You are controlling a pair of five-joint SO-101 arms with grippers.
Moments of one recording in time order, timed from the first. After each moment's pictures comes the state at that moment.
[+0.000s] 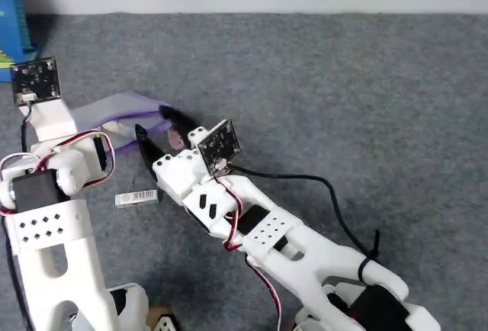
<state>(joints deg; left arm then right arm) -19.4 -39.2 29.8 75.1 4.9 -48.1 -18.0 55.0 -29.3 -7.8</state>
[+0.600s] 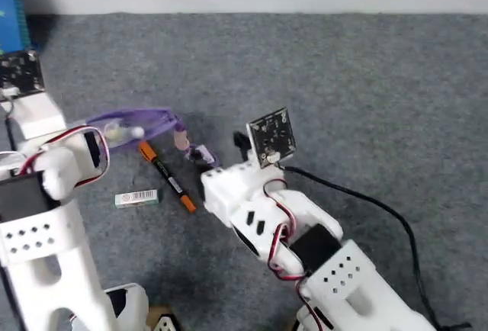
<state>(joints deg) -19.4 -39.2 16.6 85.9 8.0 -43.0 -55.5 54.9 33.8 -18.0</state>
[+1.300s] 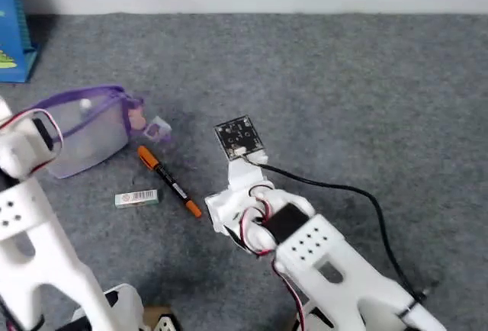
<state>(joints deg) -30.9 -26.2 6.8 85.2 7.8 -43.0 -36.7 52.2 46.3 -18.2</state>
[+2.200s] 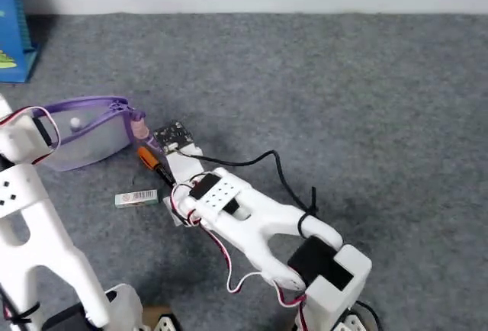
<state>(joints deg) -32.3 -21.8 9.3 82.5 7.8 -49.8 11.5 25.0 40.0 -17.9</state>
